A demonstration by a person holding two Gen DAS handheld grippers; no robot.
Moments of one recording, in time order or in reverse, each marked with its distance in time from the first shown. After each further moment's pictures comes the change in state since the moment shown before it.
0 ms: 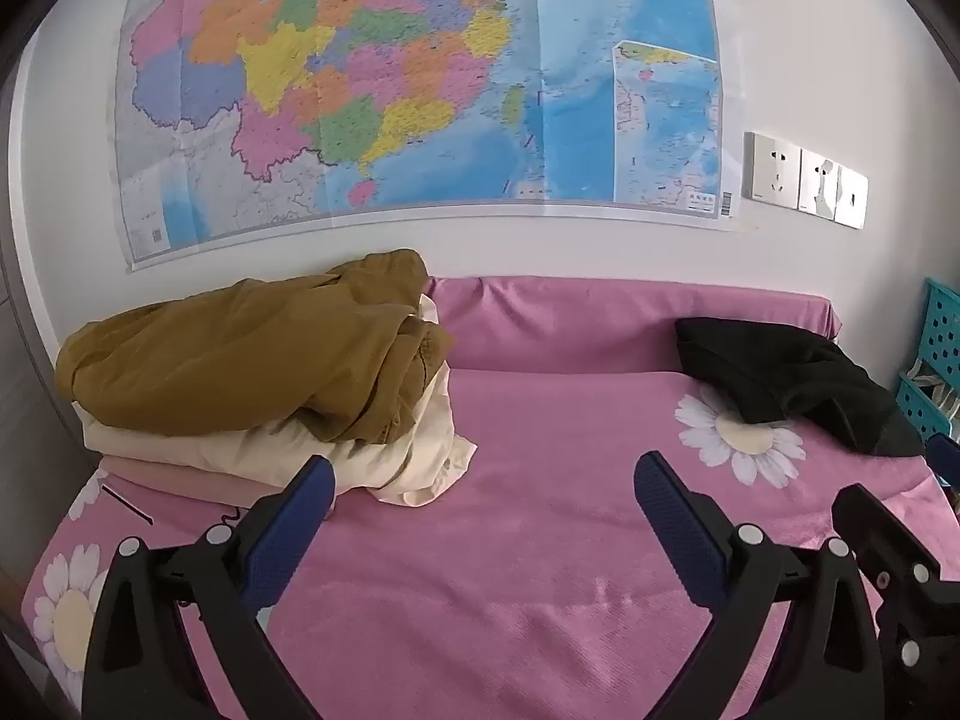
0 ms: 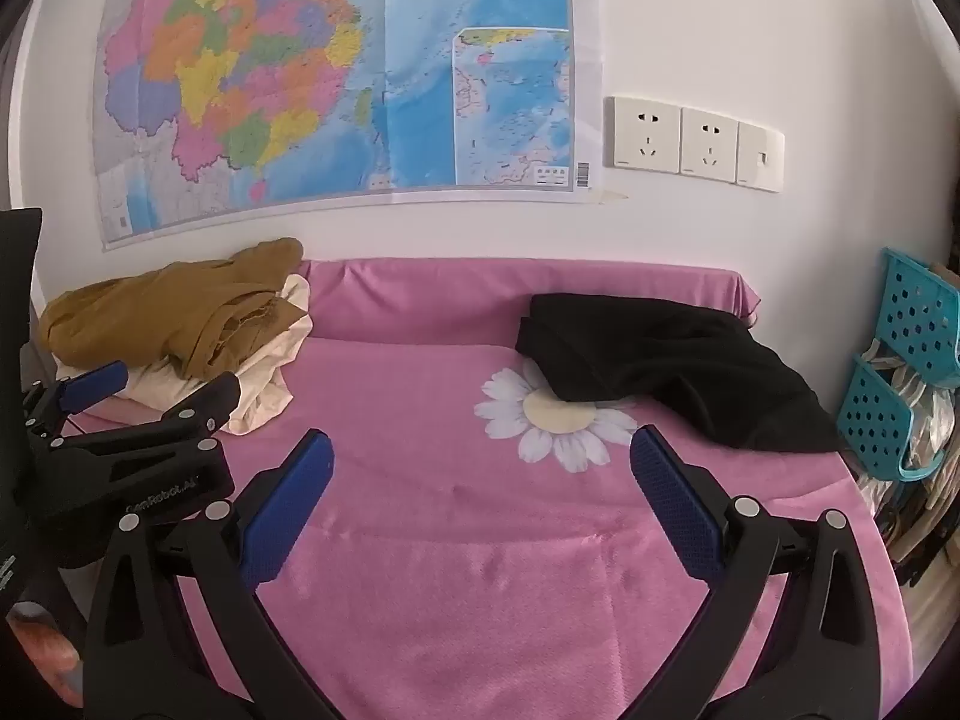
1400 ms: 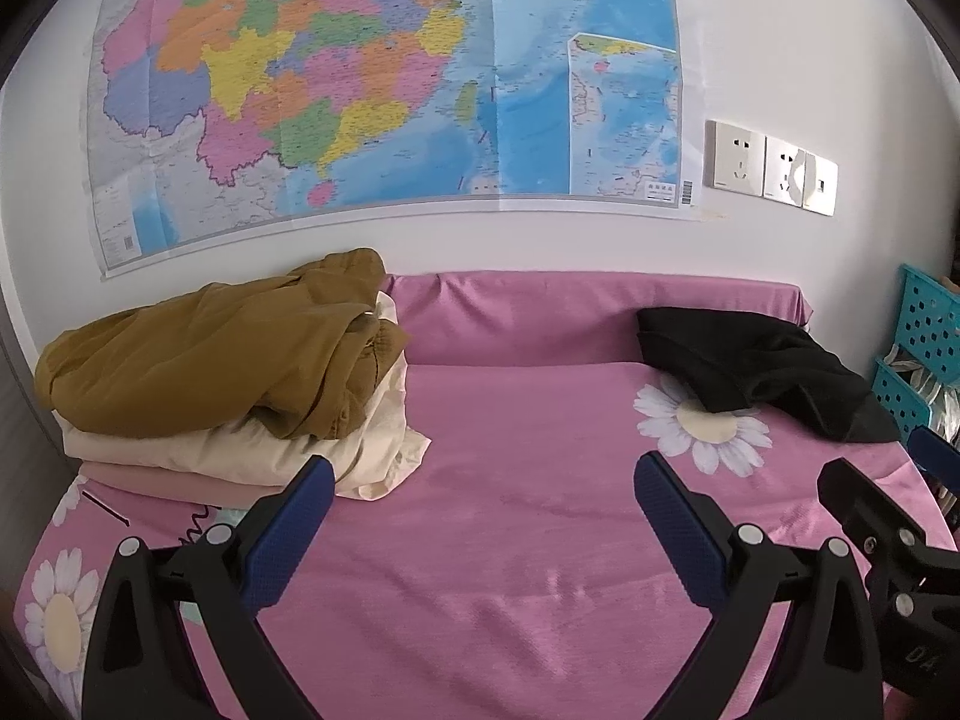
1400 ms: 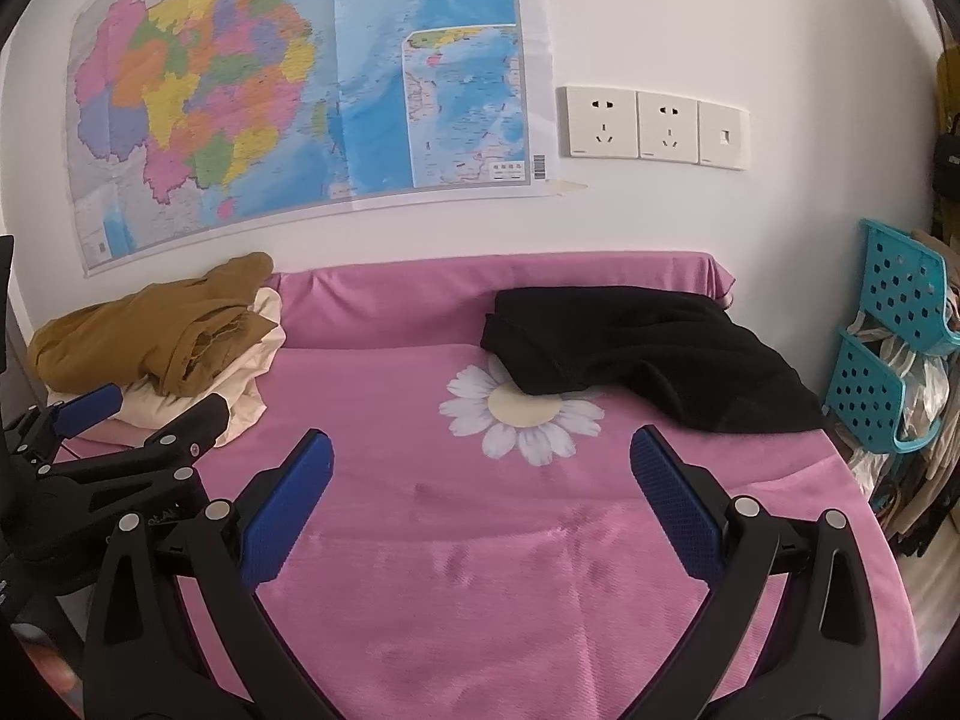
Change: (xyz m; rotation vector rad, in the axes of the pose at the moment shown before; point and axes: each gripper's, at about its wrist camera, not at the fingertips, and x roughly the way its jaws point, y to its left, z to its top) left arm -0.003 -0.022 -0.001 0.030 0.020 -0.059; right arm -0.002 -0.025 -0.002 0.065 0.008 -0.032
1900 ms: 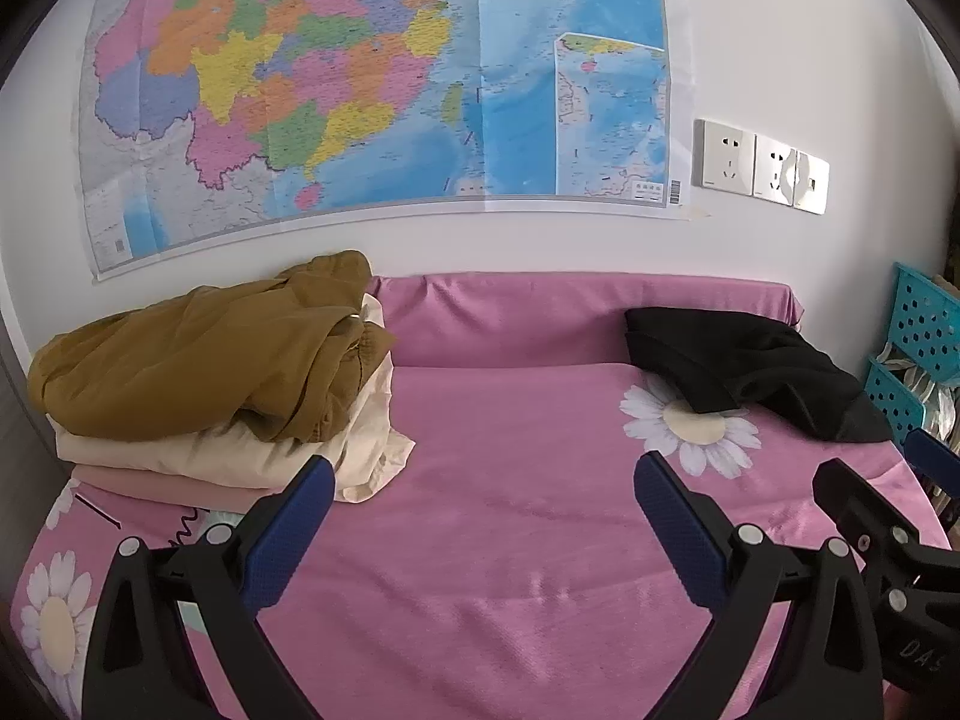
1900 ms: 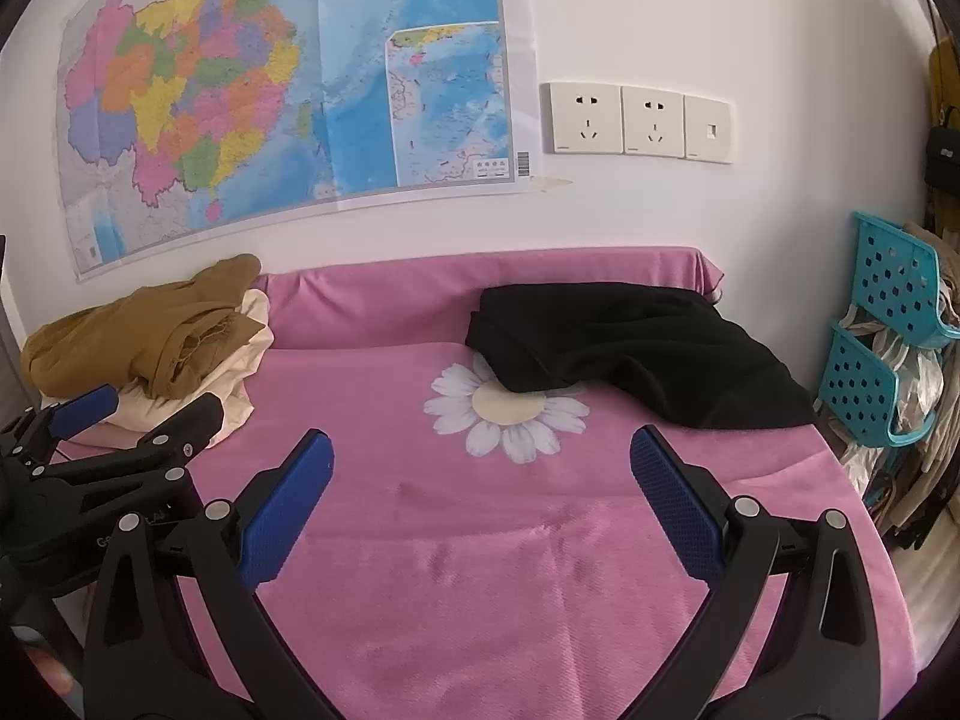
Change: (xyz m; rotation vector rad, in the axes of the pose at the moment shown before) left arm -0.001 -0.006 0.001 0.005 0.001 -0.021; right arm 0.001 -0.008 -0.001 0.011 0.006 -0.017
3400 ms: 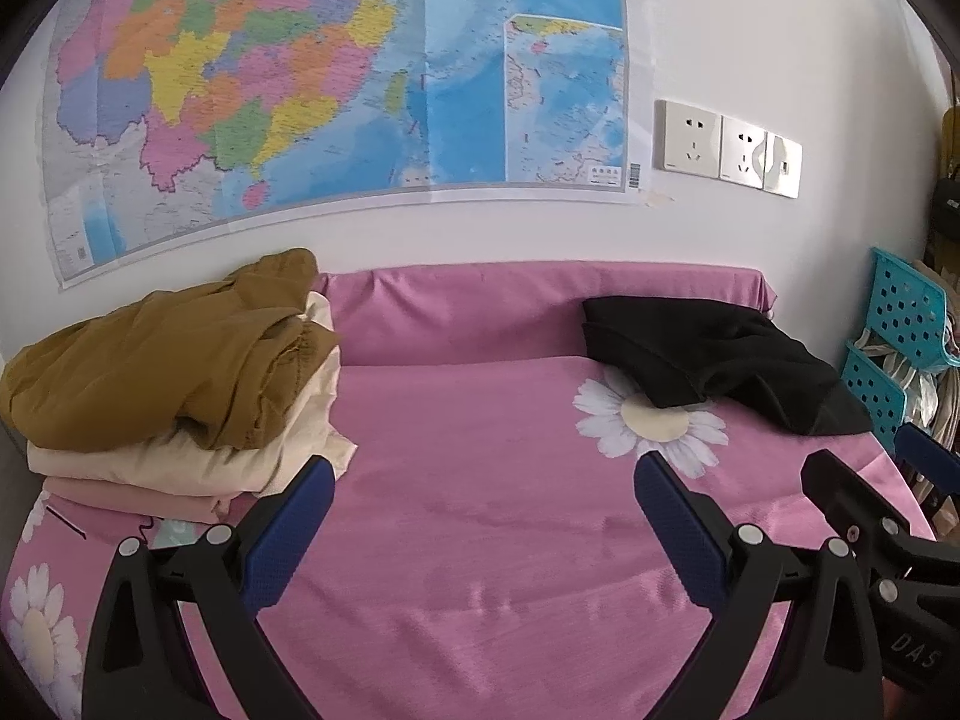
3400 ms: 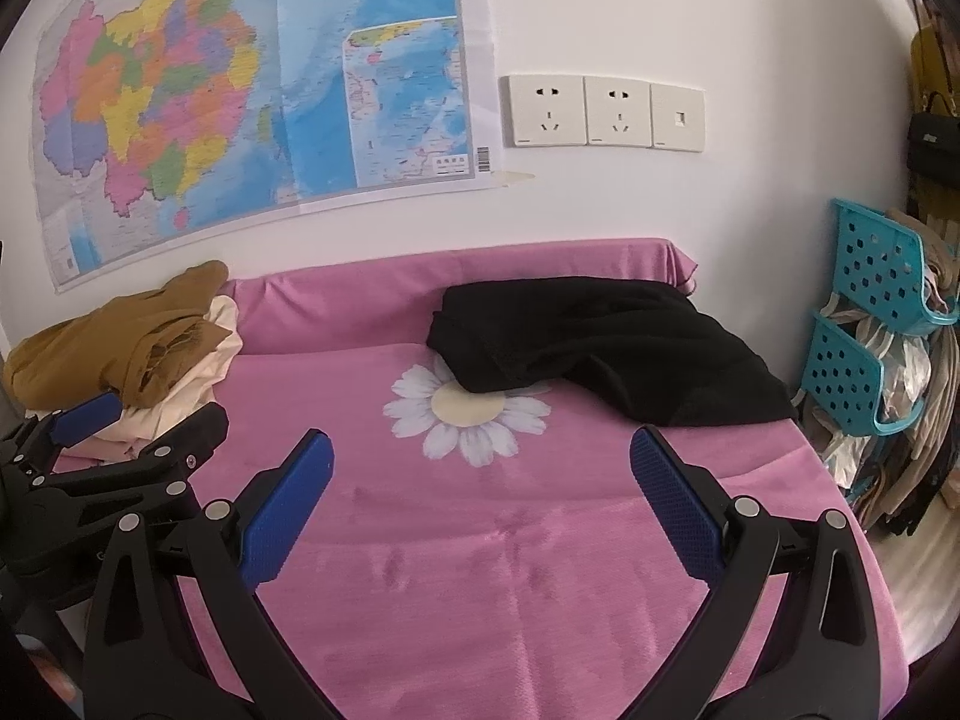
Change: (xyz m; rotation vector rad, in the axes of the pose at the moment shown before) left arm 0.017 -0.031 0.005 0.032 0.029 -0.063; right arm 0.007 -0.025 0.002 0.033 0.011 -0.043
